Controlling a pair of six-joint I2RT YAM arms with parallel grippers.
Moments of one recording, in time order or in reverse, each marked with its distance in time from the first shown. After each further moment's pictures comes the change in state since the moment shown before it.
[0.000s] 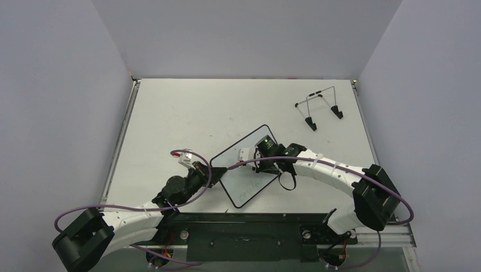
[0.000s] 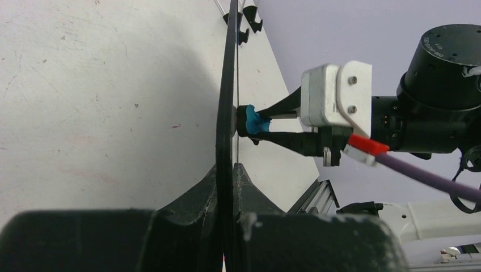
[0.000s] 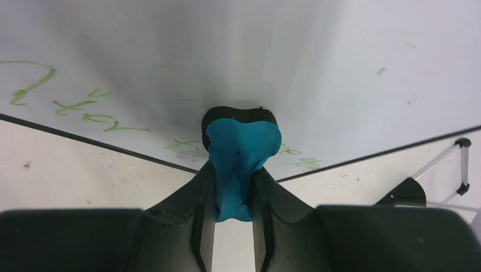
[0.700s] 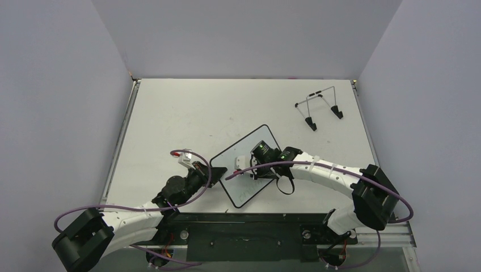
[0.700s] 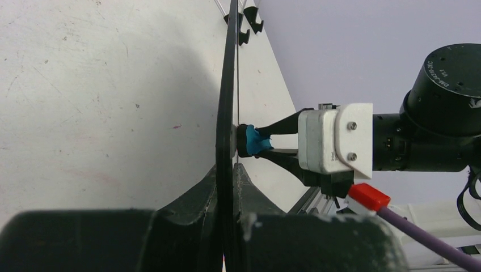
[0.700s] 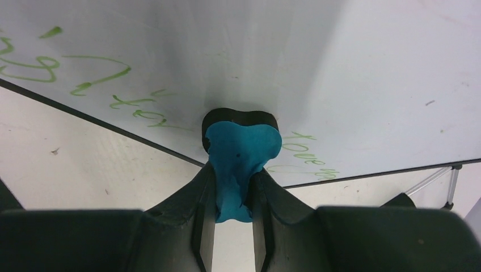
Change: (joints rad) left arm 0.000 -0.003 0.000 -0.005 0.001 0.000; right arm 0.061 0.008 0.002 -0.054 -0.007 -0.042
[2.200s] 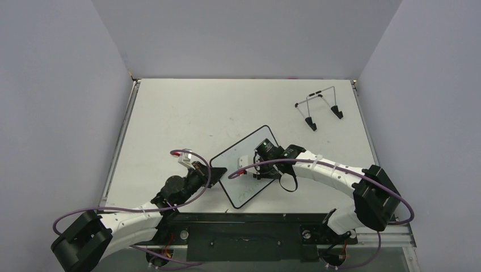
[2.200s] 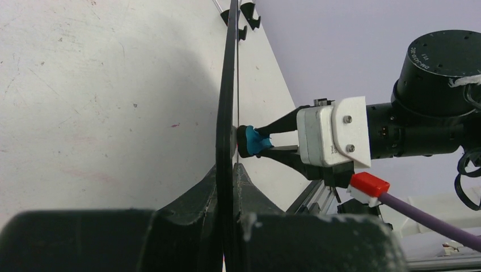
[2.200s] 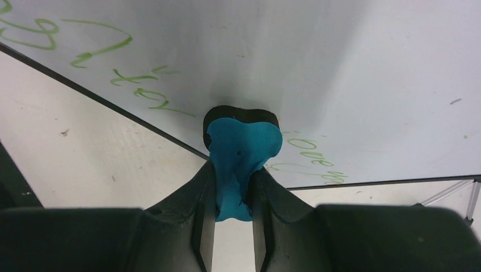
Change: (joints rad) left arm 0.013 -0.025 0.000 -0.020 0.031 0.018; right arm -0.056 -0.011 -0.006 -0.027 -0.078 -0.041
